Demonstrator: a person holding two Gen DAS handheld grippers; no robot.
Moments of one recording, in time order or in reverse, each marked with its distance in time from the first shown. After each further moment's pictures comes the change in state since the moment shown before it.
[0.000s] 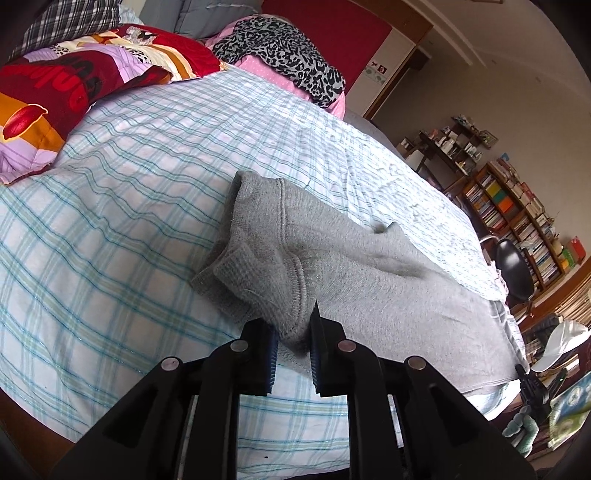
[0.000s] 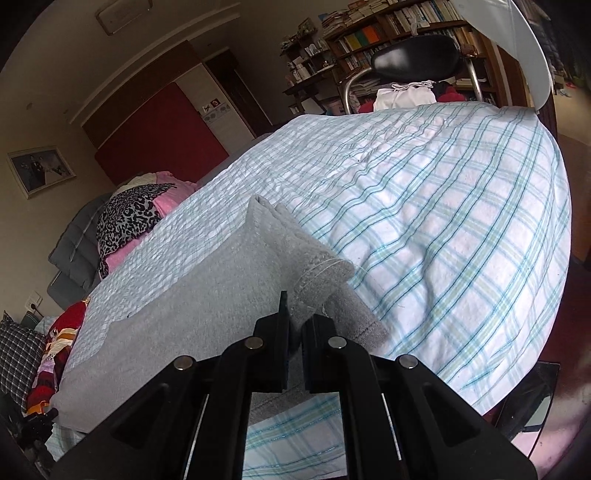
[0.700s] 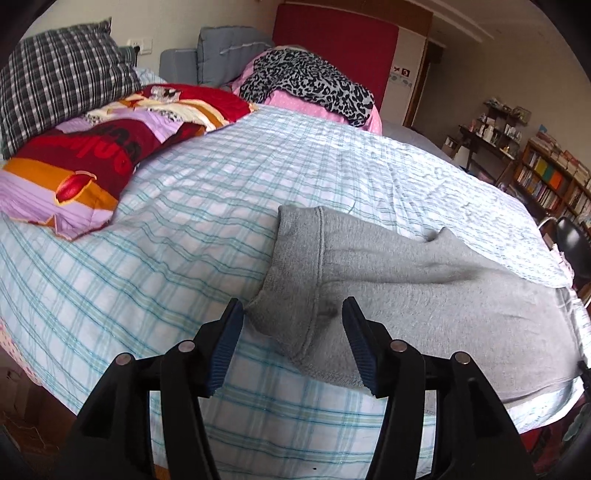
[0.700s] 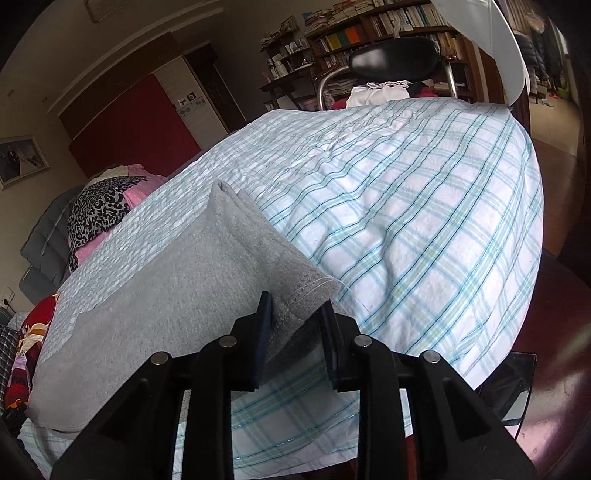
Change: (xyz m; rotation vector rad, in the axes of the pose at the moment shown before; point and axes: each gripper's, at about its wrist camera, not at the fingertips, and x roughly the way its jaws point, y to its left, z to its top) left arm -0.011 -0.028 -0.004 0.175 -0.146 0.306; right arm -0.003 -0.009 -0.013 -0.033 -0.022 -0.154
